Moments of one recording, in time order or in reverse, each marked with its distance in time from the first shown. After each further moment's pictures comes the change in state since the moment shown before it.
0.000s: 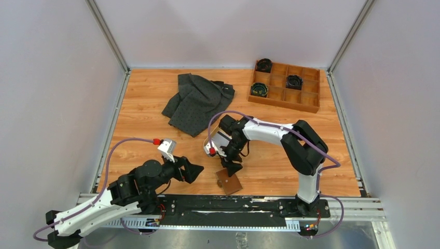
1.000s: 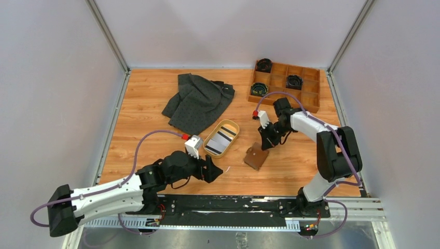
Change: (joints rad) left arm 0.000 0.467 -0.027 0.402 0.183 -0.026; right arm -0.534 -0.248 -0.245 0.146 0.259 0.473
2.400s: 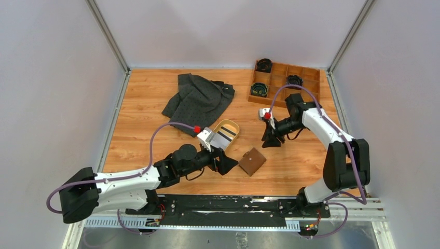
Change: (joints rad) left arm 0.010 0.353 0.070 0.475 0.077 0.102; right arm -0.115 -0.124 0.090 -0.332 -0.391 -0.682
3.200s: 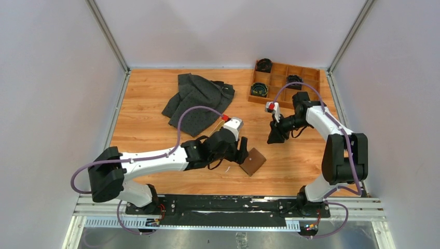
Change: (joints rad) left arm -0.049 0.349 0.489 -0.490 -0.167 -0.018; right arm -0.113 0.072 0.010 0.101 0.084 0.305
